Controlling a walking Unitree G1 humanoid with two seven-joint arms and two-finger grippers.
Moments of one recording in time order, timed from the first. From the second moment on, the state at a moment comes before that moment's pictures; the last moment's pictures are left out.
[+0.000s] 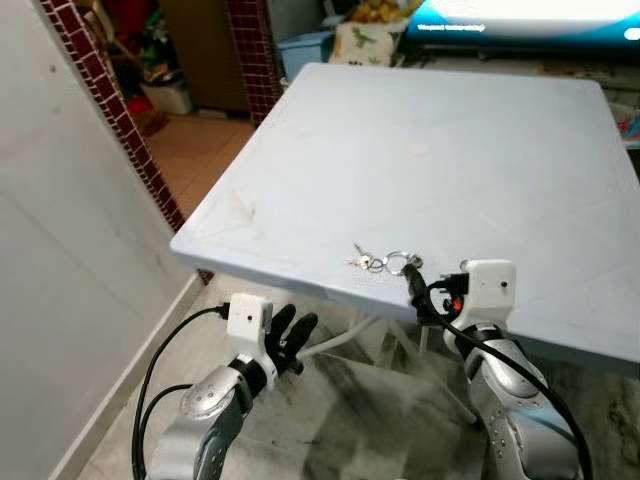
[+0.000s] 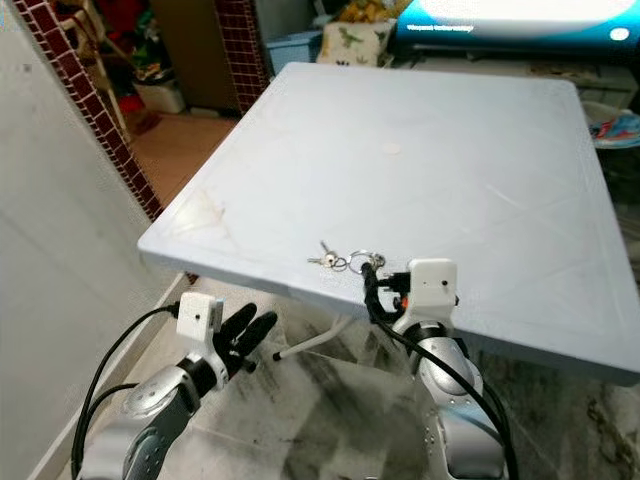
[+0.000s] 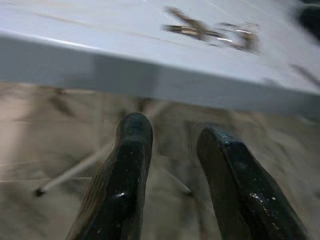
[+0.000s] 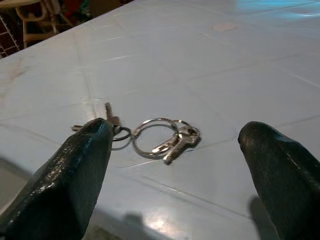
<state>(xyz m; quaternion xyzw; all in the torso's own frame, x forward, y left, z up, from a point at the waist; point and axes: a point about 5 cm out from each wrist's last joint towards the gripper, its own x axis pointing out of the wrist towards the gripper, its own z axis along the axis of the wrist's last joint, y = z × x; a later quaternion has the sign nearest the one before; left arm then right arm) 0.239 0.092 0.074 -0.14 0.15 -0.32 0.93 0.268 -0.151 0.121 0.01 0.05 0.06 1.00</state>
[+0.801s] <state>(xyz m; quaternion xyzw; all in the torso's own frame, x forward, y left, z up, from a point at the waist) 0.245 0.082 0.090 -0.15 0.13 -0.35 0.92 0.300 -0.169 0.113 0.00 0.09 0.05 1.00</state>
